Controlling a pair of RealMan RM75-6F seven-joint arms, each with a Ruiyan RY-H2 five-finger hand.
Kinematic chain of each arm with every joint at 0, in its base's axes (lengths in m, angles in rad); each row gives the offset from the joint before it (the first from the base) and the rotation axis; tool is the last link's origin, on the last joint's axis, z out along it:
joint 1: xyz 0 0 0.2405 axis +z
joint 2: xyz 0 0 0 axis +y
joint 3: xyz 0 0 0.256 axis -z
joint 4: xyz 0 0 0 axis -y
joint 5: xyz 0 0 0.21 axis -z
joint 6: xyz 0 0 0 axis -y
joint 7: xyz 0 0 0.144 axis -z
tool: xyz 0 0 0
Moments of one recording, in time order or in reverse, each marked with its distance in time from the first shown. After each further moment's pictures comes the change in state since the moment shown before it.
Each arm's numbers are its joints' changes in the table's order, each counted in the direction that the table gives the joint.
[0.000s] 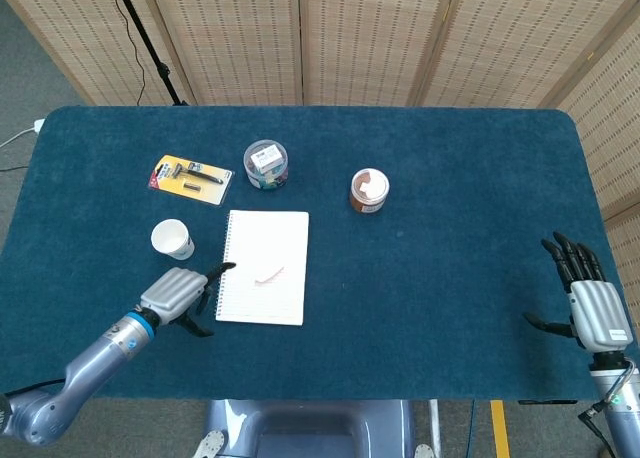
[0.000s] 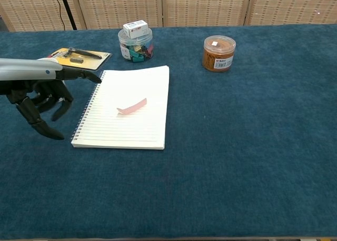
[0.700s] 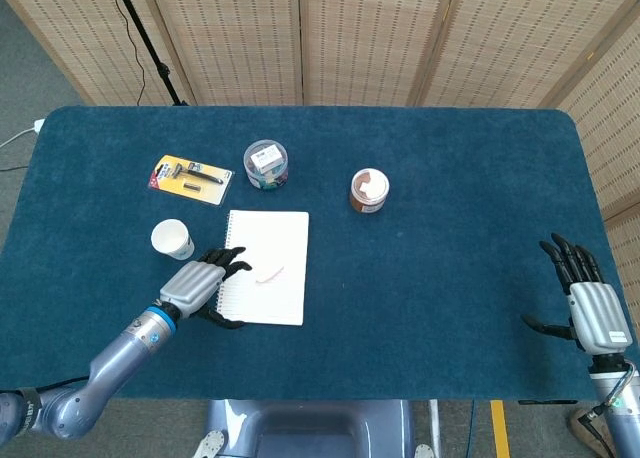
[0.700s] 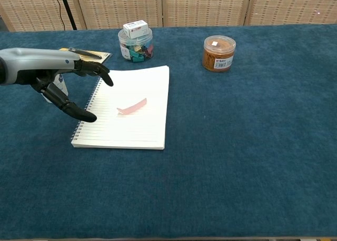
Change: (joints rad) left arm -0.104 -0.059 0.001 0.052 0.241 -0.103 -0.140; right arm -0.031 0.018 -0.034 0.034 0.036 0.018 -0.006
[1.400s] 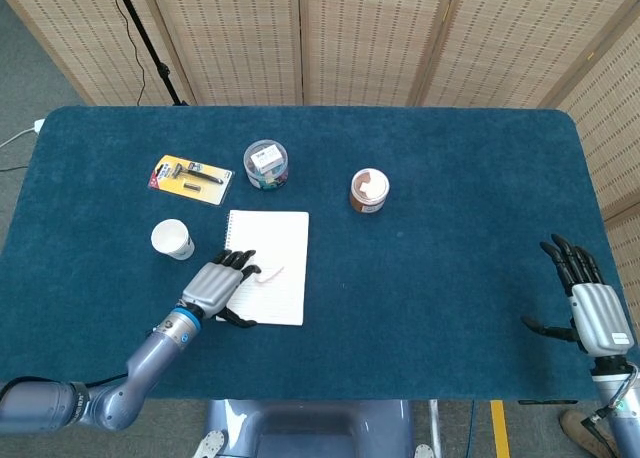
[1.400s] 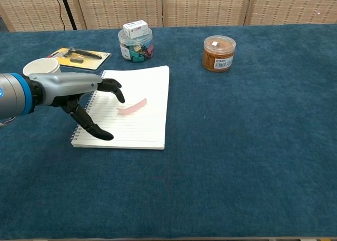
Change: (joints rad) left arm -0.093 -0.206 -0.071 -0.120 0.119 -0.139 -0.213; right arm -0.020 0.022 -0.018 0.021 0.028 0.010 -0.040
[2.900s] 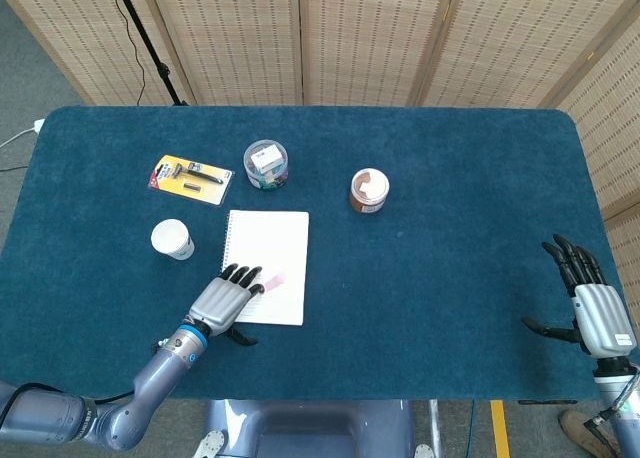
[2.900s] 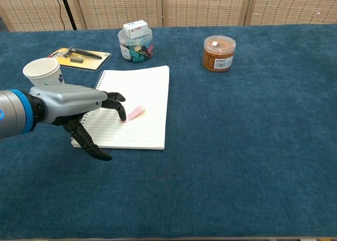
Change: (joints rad) left arm -0.019 -0.040 -0.067 0.070 0.021 -0.097 -0.154; right arm -0.016 0.011 -0.020 0.008 0.018 0.010 -0.026
